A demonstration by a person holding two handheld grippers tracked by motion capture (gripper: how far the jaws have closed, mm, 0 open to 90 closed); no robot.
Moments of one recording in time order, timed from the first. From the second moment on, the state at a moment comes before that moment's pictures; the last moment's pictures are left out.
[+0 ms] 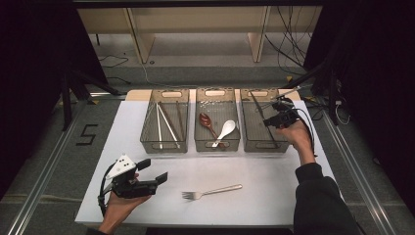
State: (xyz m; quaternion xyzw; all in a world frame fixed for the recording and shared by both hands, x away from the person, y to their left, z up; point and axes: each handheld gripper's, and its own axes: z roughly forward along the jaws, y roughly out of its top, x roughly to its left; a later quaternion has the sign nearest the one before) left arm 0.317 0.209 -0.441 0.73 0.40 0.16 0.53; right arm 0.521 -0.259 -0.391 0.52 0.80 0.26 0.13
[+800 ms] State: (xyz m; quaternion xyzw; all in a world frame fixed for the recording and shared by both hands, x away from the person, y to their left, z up) left arm 0.316 0.209 -0.441 0.73 0.40 0.16 0.53; right arm 0.490 -0.232 -0.362 0.43 0.84 0.31 0.13
